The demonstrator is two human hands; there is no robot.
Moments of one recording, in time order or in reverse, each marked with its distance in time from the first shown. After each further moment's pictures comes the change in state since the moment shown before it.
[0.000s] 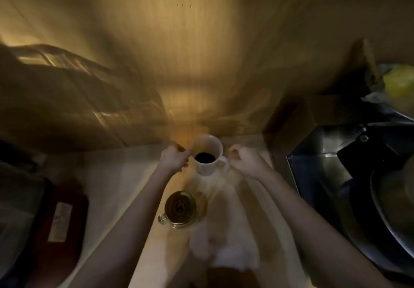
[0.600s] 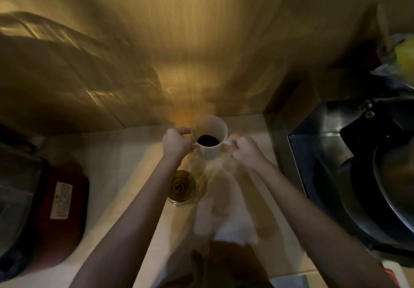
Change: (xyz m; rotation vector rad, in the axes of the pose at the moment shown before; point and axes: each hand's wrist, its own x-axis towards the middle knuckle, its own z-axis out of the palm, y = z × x) left_hand -0.010 0.001 0.025 -0.303 0.178 -0.068; right_hand -0.017 0.007 0.026 0.132 0.095 -0.049
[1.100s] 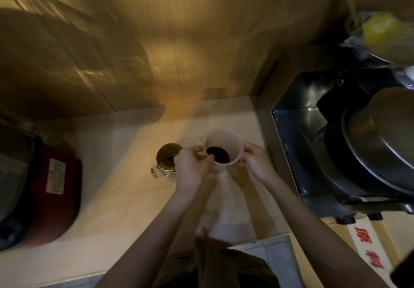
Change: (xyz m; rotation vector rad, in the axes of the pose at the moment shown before) left_hand -0.118 -0.053 0.039 0.076 0.050 0.214; right_hand -0.106 0.025 0.007 0.541 0.142 0.184
